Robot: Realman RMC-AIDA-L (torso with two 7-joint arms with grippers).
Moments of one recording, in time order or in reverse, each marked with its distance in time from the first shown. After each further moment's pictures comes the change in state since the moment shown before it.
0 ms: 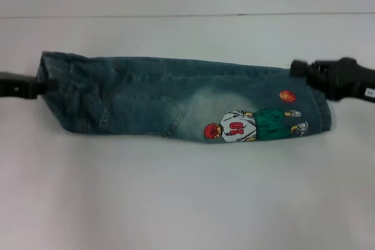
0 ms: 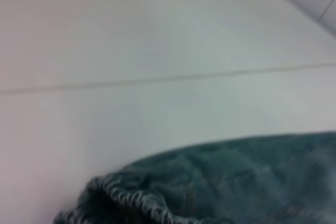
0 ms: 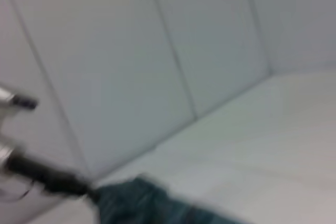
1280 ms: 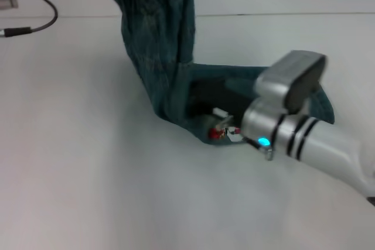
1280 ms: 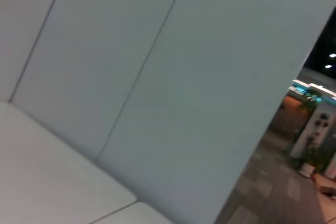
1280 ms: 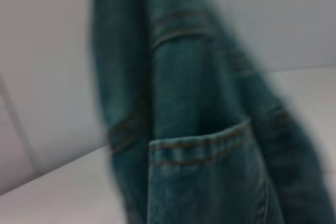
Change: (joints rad) left arm -0.223 -0.022 -0.006 0.007 -0.432 0.250 -0.049; right arm 0.316 0.083 0.085 0.828 0.355 0.635 -0.835
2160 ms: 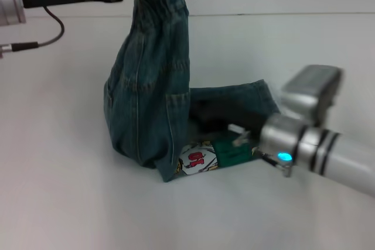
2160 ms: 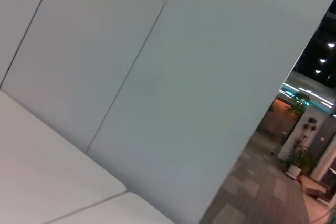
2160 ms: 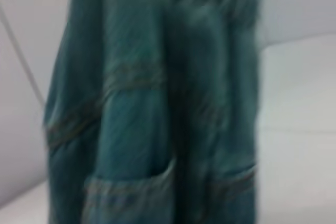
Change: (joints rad) left arm 0.012 0.007 0.021 -0.076 -0.008 -0.008 0.028; right arm -0.109 -0.022 0.259 -0.056 -0.430 -0.040 0.192
